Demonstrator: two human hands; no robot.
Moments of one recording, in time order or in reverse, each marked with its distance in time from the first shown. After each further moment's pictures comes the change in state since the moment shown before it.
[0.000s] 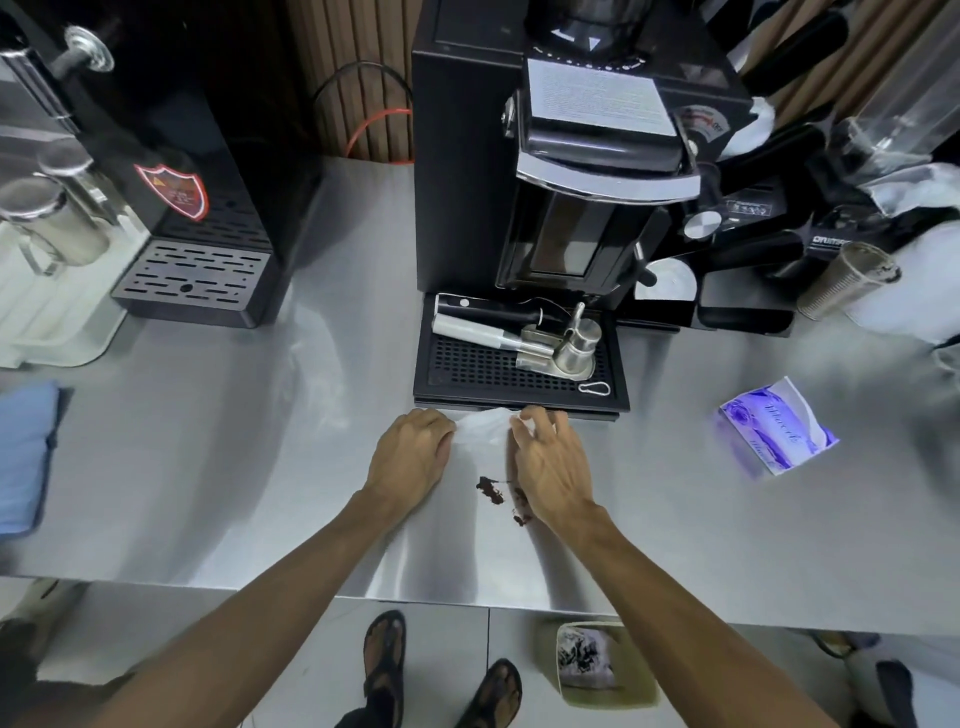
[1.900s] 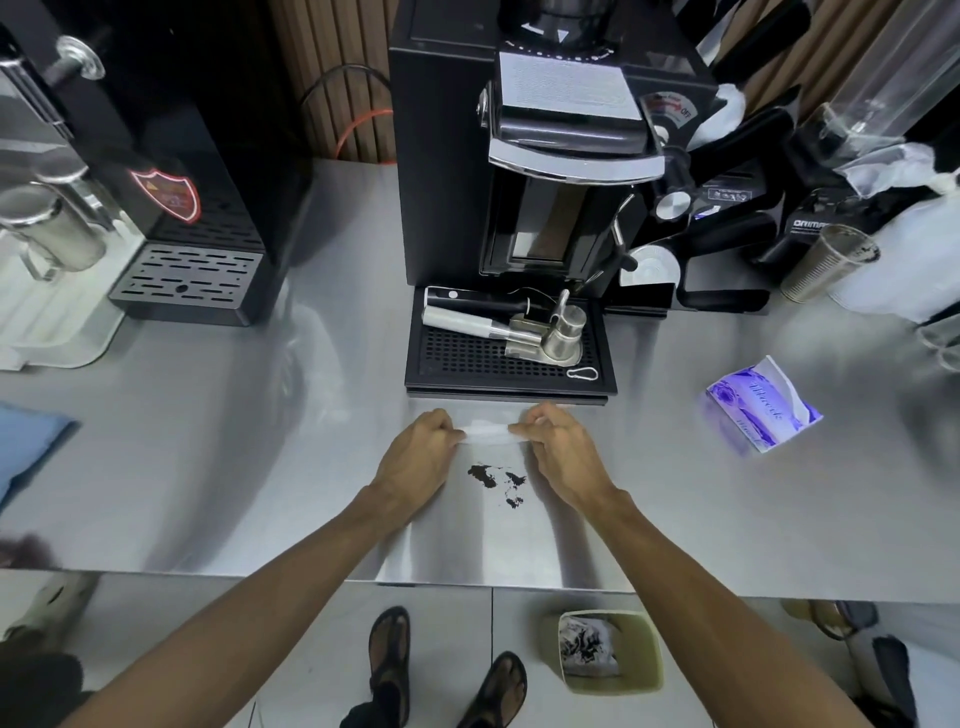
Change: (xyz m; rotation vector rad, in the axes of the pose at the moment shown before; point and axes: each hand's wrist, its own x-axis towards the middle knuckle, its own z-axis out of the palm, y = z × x) left_hand -0.013 0.023 -0.009 -0.074 -0.227 -0.002; right_hand -0.014 0.038 0.003 0.408 -0.054 -0.009
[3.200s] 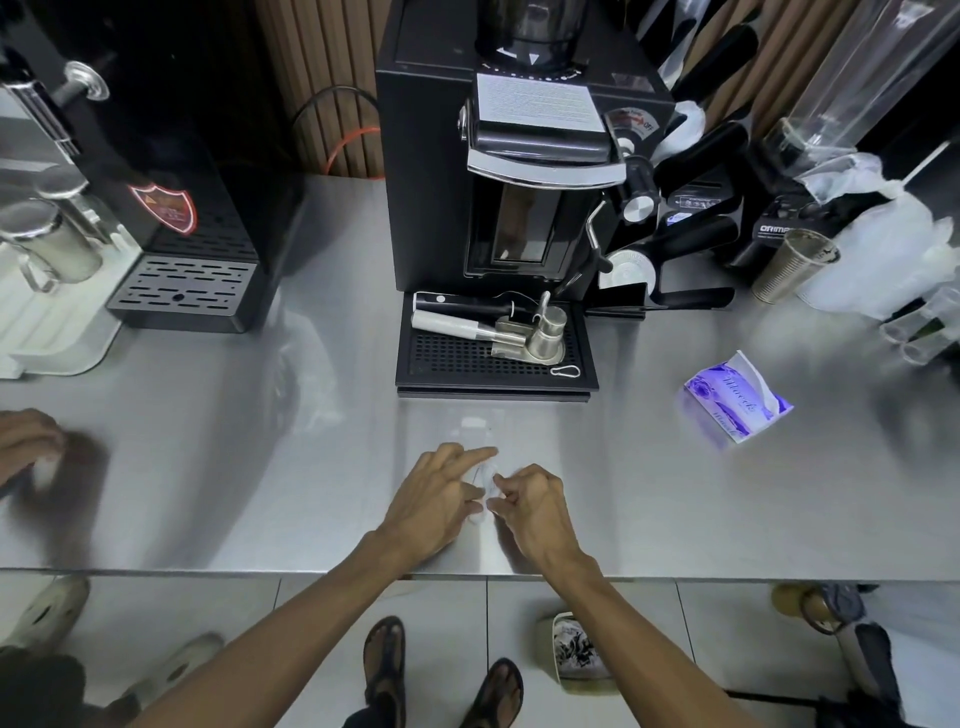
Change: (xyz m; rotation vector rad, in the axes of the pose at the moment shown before) left_hand -0.043 0.034 0.016 0.114 -0.034 0.275; right_hand -0.067 -0.054 0.016 0.274 -0.038 0.344
